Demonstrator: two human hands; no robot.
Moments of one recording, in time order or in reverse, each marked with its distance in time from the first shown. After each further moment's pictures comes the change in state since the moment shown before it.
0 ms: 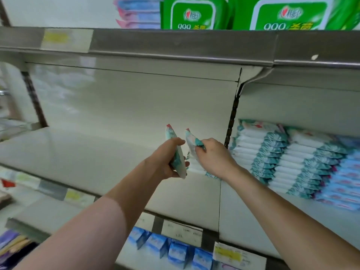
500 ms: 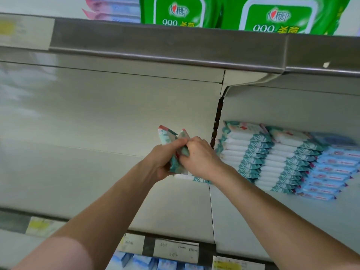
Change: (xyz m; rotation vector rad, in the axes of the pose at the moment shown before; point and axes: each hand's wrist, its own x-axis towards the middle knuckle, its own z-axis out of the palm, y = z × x) left_hand 0.034 0.011 0.010 -0.005 -0.267 0.137; right_hand 0.019 -0.014 0.001 -0.156 -0.029 0.027
